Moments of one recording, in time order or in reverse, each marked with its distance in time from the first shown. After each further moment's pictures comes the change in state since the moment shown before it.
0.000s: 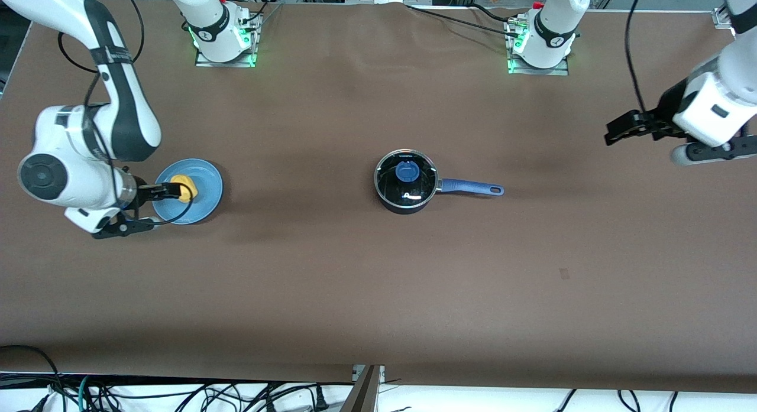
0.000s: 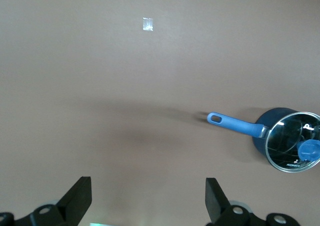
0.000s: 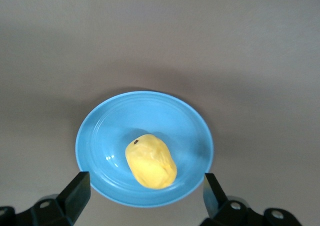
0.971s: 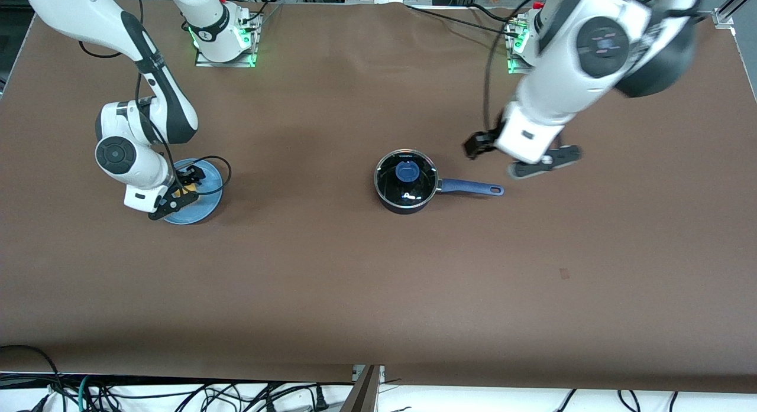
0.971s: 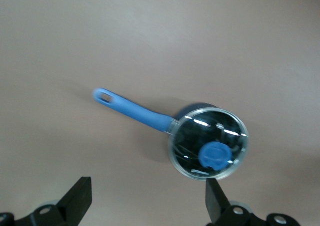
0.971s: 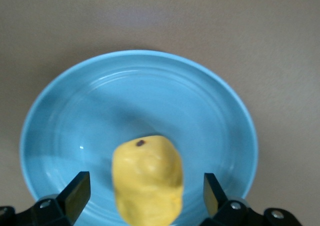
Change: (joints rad) left arm -0.076 0.202 -0.379 -0.002 0.011 0.257 -0.590; right arm 0.000 -0.011 -0.020 -0.315 -0.140 0.388 -0.271
